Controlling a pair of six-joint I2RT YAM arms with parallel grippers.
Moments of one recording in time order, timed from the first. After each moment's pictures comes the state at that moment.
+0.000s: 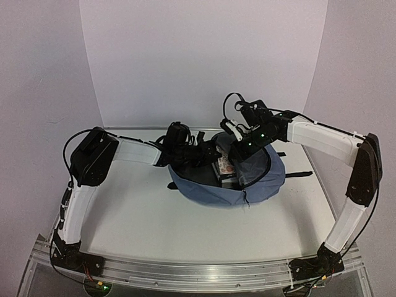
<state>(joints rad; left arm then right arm) -0.73 2.29 1.61 0.32 0.64 -1.14 0.65 1.76 1.54 -0.72 -0.11 -0.08</state>
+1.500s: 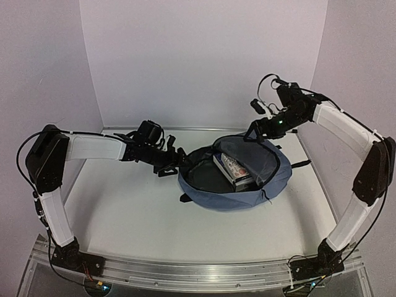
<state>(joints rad) -0.65 1.84 1.25 -0.16 0.45 -0.76 0.38 1.70 1.67 -0.91 -0.43 -0.09</state>
